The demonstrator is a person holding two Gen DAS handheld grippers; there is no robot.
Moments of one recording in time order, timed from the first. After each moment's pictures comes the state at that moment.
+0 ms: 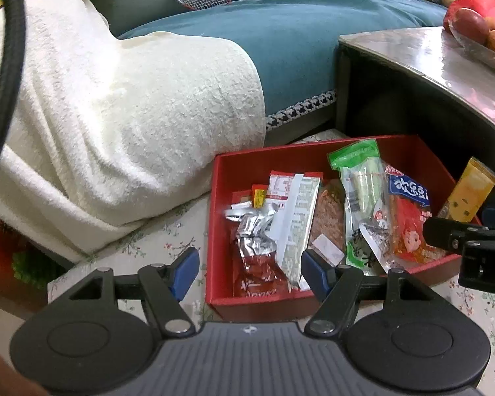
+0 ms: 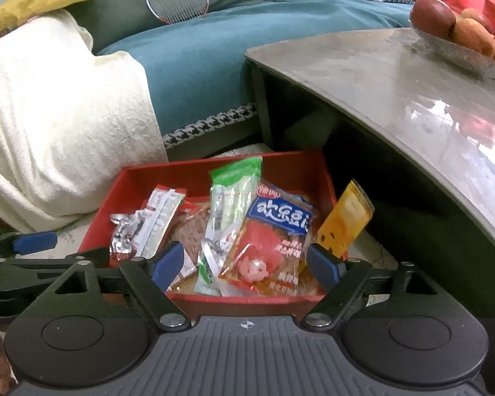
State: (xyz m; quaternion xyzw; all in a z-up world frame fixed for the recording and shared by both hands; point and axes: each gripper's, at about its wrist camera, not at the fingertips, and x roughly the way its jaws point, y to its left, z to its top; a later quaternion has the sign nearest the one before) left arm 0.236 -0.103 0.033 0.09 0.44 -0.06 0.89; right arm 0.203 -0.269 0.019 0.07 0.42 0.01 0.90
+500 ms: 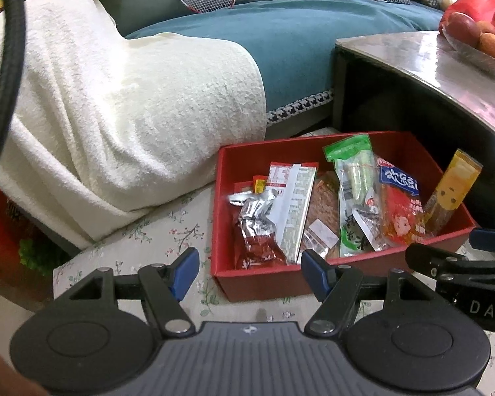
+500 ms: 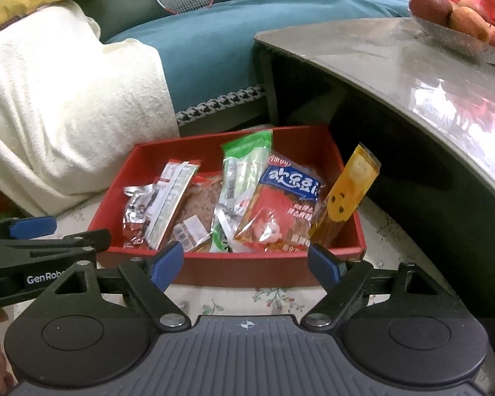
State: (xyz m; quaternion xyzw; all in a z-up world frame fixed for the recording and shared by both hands) left arm 0.210 -0.097 0.042 0.08 0.43 -0.06 0.90; right arm 0.173 -0.250 0.011 0.07 0.43 0.02 0.90
